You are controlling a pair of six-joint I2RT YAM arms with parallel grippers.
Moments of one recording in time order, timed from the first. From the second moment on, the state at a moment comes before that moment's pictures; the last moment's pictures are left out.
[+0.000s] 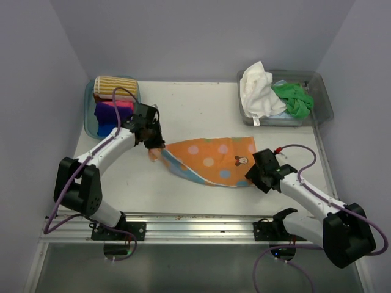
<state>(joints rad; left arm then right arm) -0.35 1.53 1.10 -0.60 0.06 -0.55 0.41 1.07 0.49 -0.57 0.24 1.08</state>
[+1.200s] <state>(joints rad) -0.31 1.51 1.10 -0.59 0.10 -0.54 0.41 1.05 0.44 -0.50 0.30 1.19</state>
